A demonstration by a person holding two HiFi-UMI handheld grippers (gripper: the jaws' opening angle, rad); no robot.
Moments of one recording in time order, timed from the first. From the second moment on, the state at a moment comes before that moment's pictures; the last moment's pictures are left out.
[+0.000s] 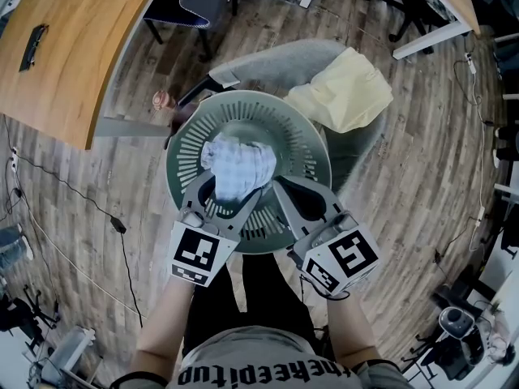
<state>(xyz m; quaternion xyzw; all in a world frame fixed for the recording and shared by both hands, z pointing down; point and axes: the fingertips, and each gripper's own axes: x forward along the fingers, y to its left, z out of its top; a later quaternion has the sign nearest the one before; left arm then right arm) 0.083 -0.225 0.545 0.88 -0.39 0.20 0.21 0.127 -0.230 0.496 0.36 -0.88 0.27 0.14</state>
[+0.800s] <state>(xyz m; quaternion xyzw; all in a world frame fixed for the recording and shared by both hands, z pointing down) 0.077 -0.228 0.511 0.88 -0.41 0.15 0.16 0.126 -0.223 0.487 0.37 -0.88 0.26 0.13</state>
